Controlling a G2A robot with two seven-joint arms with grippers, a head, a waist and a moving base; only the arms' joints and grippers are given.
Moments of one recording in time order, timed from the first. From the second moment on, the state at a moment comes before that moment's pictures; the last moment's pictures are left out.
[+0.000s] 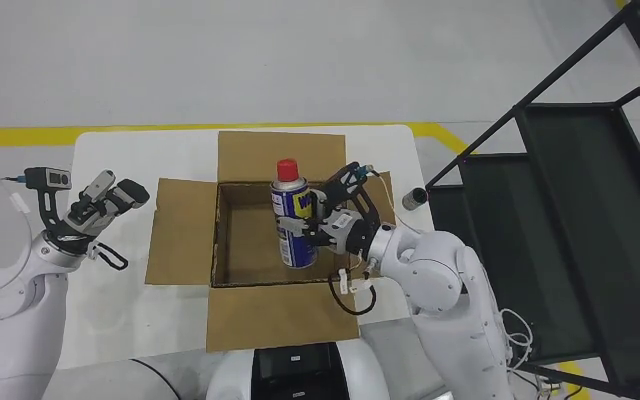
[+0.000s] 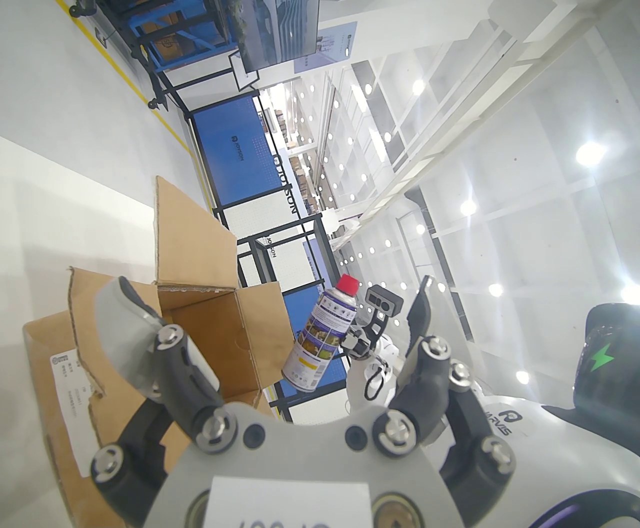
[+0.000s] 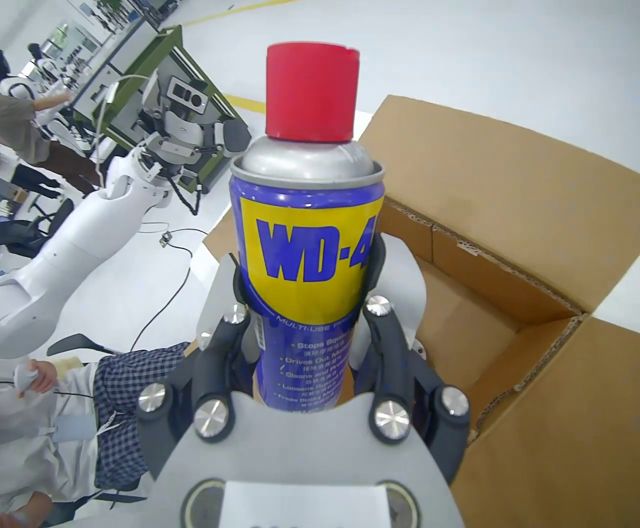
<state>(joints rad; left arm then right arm) 1.35 -0.97 -1.64 -1.43 -0.60 -0.50 -0.93 -1.47 -1.44 1.33 -2.15 -0.78 -0.24 0.92</state>
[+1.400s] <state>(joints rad) 1.35 -0.97 -1.64 -1.43 -0.60 -0.50 -0.93 -1.75 -1.39 1.99 -2.08 -0.51 -0.32 0.44</state>
